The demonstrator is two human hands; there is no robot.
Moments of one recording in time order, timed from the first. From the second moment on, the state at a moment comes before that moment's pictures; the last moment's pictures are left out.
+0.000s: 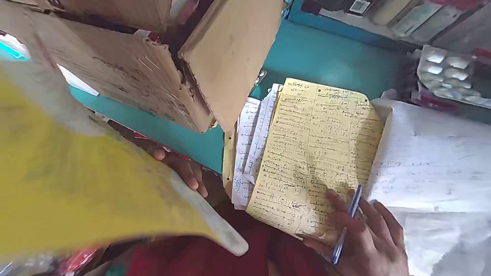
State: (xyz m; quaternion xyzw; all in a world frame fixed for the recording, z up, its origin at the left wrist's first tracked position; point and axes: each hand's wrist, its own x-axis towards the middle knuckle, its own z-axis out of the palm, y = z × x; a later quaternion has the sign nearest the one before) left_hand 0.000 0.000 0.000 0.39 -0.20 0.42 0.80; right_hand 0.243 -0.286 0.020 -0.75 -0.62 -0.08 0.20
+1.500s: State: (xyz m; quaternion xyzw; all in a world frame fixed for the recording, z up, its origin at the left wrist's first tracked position) left_hand 0.054 -0.014 0.000 0.67 0.00 0.55 0.49; right_hand 0.241 -0.281 0.008 -0.76 -0.59 -0.14 0.24
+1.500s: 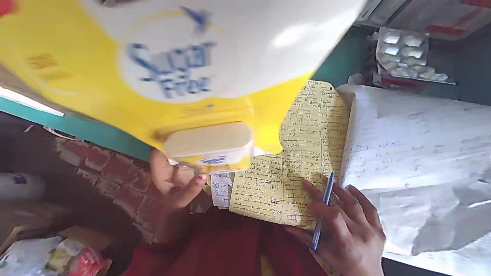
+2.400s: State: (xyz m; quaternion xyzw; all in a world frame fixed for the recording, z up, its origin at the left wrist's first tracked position) left_hand 0.092 -0.020 0.031 0.71 0.14 0.36 0.59; right_hand 0.239 -0.279 0.013 -0.76 -0.59 -0.14 0.23
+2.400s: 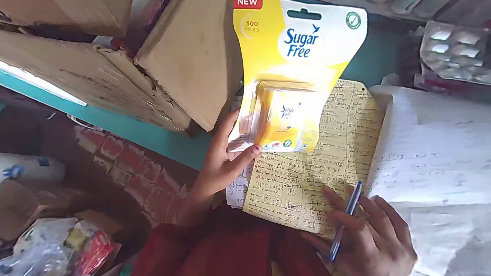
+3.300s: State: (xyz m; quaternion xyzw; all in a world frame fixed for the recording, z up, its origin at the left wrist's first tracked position) left_hand 0.093 -0.020 0.024 0.63 0.14 0.43 0.63; right_hand 0.239 -0.278 0.012 -0.76 -0.59 -0.14 0.23
